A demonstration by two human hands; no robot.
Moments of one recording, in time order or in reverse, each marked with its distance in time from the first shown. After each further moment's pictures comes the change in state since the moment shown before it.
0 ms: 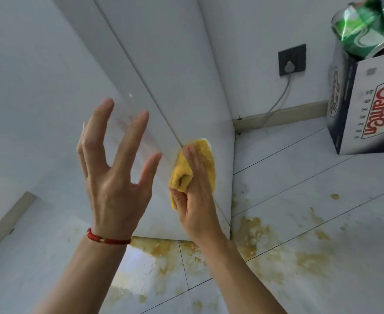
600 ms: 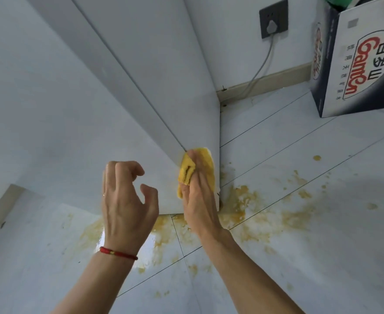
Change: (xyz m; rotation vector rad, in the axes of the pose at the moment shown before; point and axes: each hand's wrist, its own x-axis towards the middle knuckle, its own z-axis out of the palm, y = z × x) left_hand -0.085 0.030 0.001 -0.190 -0.364 -0.396; right_hand -0.072 0.037 0.003 -0.104 -0.024 0.323
